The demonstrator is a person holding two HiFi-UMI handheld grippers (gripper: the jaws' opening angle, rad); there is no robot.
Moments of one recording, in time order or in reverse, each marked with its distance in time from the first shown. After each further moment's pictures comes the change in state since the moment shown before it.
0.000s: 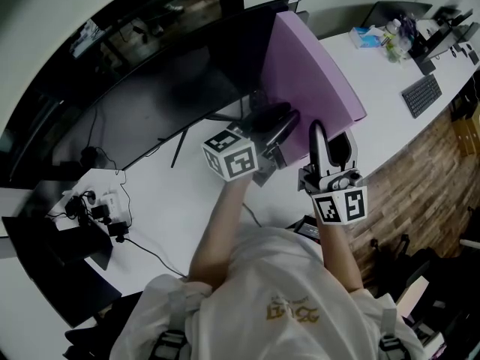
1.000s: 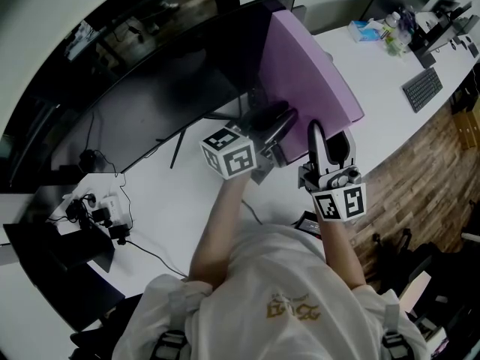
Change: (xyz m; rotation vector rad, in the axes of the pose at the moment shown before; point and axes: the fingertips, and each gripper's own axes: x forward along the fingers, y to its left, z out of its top) left arm 0.004 0.015 -0.011 0.000 0.038 0.000; right arm -0.002 -0.010 -0.018 0.007 0.002 0.007
